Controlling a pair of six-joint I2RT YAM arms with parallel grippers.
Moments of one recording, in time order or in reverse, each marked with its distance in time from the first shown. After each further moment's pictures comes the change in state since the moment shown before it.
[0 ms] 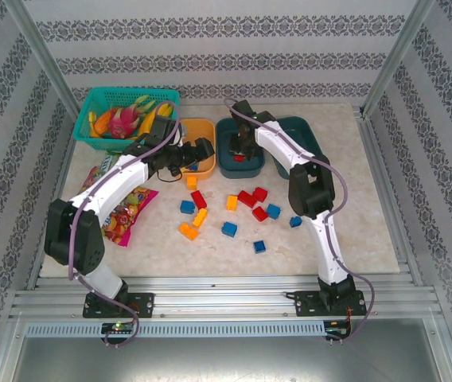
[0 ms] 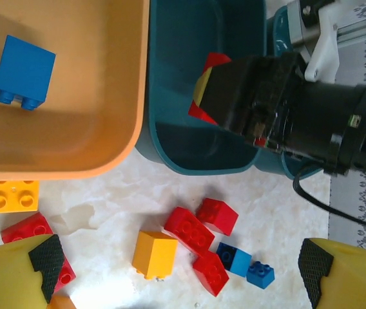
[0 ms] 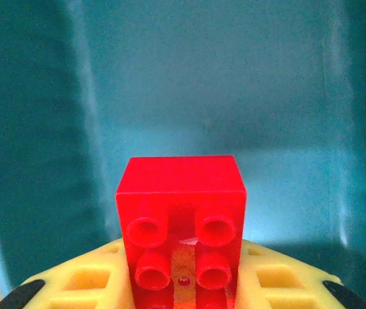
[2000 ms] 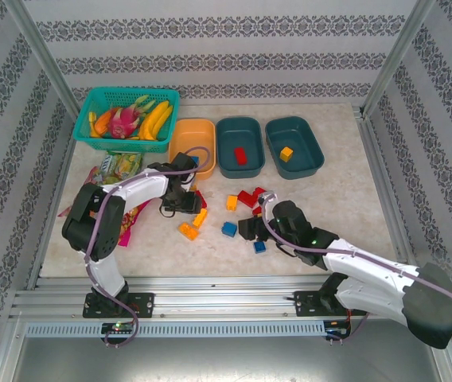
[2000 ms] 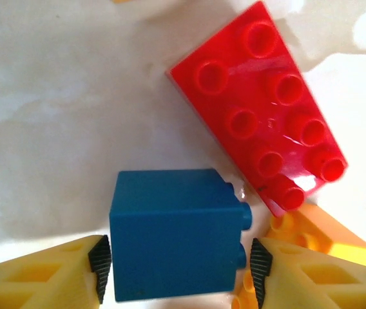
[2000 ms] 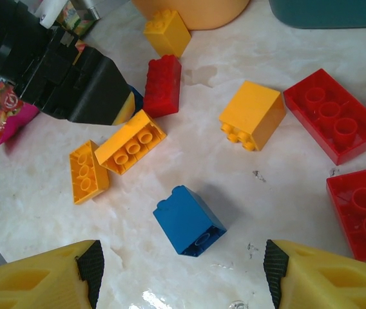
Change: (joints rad) left arm -0.093 0.151 -0.195 -0.224 -0.226 0.425; right arm 0.339 -1.398 -1.794 1.007 -0.044 -0.056
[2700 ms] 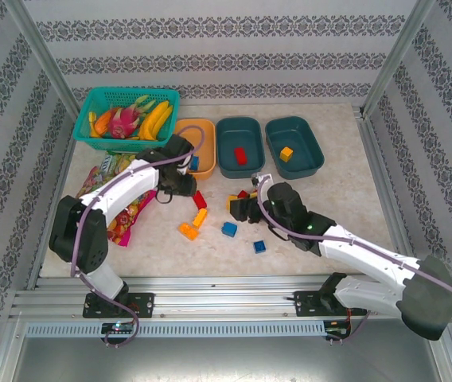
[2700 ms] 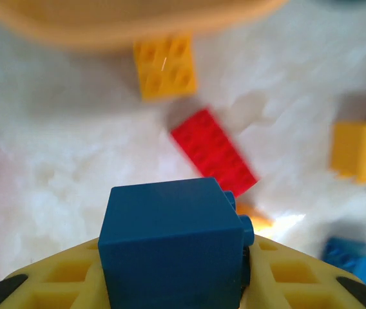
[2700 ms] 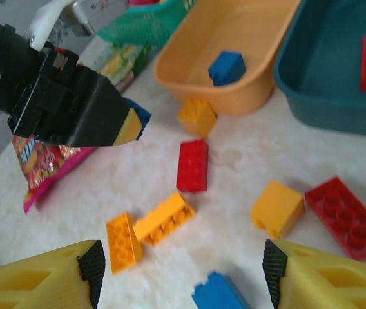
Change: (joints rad) left arm 0.004 -0.128 0.199 -0.139 -0.074 -0.010; right arm 0.000 0.088 0.243 -0.037 0.053 -0.028
